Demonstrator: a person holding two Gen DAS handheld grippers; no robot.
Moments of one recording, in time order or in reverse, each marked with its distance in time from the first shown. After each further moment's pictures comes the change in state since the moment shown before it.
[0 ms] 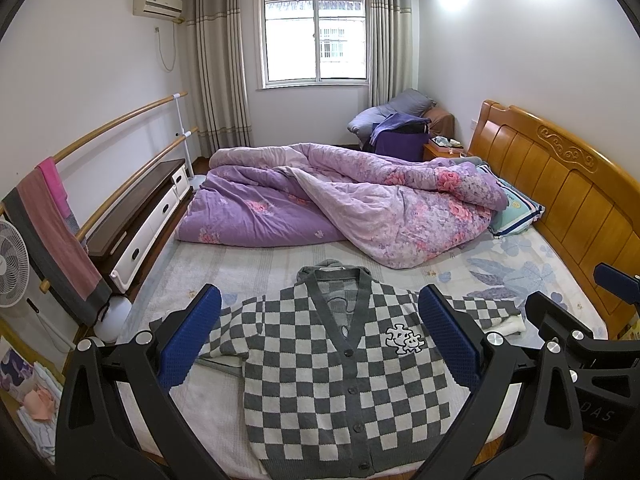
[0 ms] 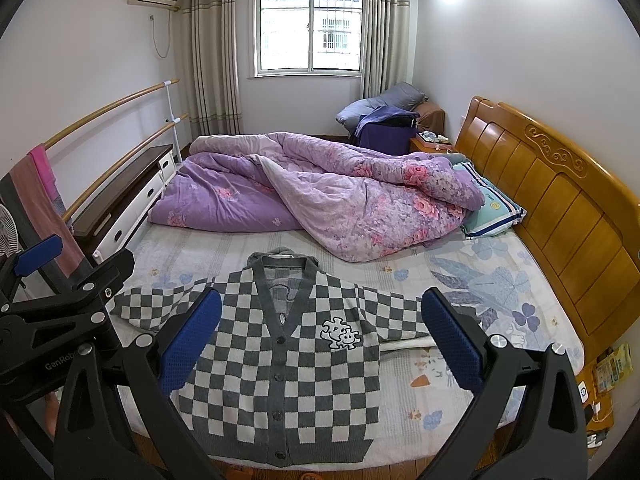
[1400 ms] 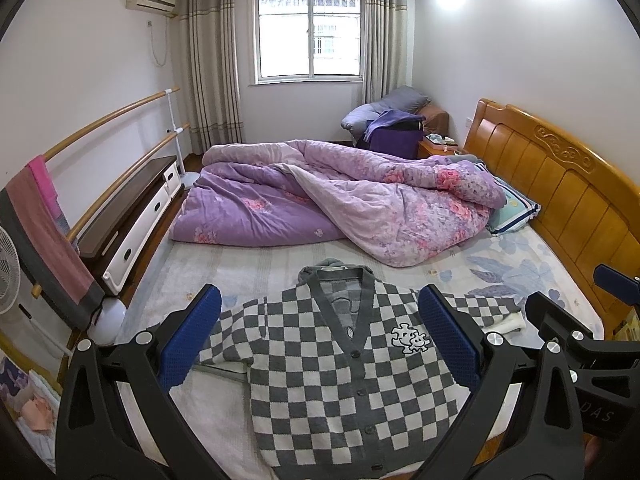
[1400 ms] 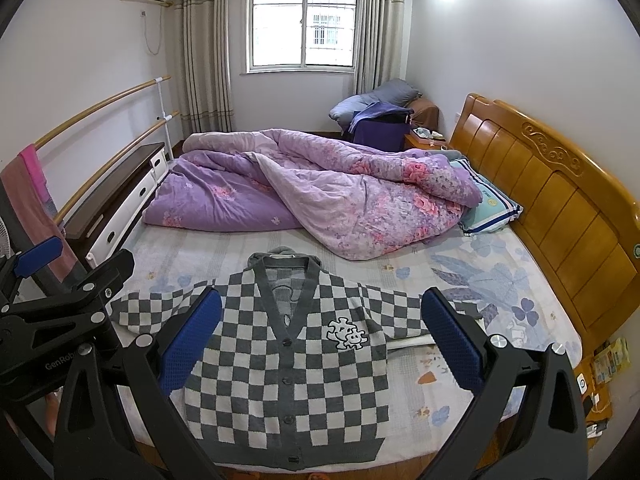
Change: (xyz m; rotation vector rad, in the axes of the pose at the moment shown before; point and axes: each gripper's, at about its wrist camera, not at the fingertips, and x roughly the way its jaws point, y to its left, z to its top) left arm 0.019 0.020 -0.004 0.010 0.005 -0.026; right arm 0.015 0.025 -0.003 0.015 0.009 -0.026
